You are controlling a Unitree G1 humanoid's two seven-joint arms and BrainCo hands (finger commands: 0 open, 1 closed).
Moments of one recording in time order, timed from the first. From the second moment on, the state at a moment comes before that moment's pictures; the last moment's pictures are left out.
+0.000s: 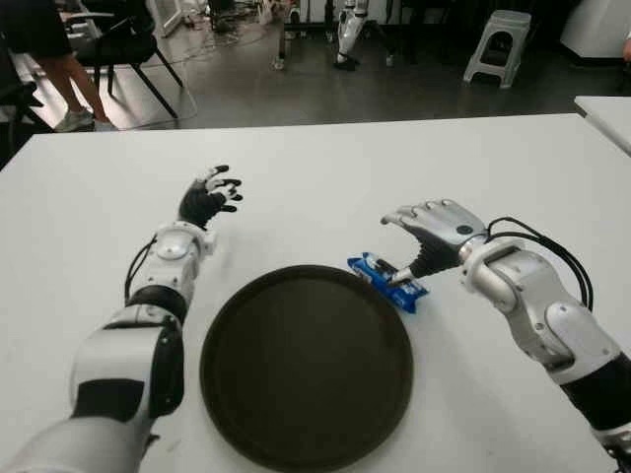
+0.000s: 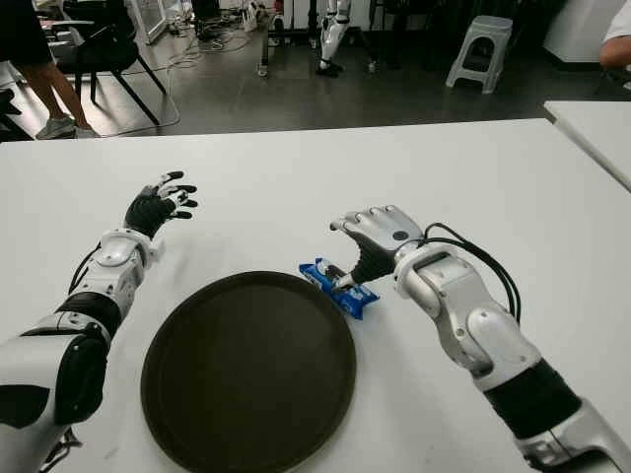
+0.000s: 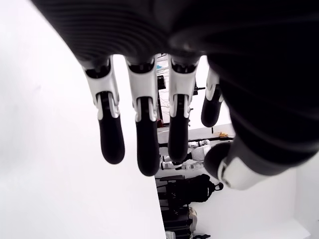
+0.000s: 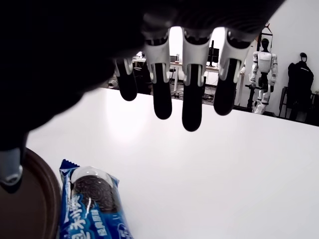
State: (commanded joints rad) left arm -0.82 0.17 0.17 1.33 0.04 -0.32 -0.11; right arm -0.35 -0.53 0.45 -0.08 -0.96 0.10 0.40
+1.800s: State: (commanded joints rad) left arm -0.82 0.18 0.17 1.33 0.06 -0.34 -0.09; right arm -0.39 -0.42 0.48 0.02 -1.03 0.16 0.38
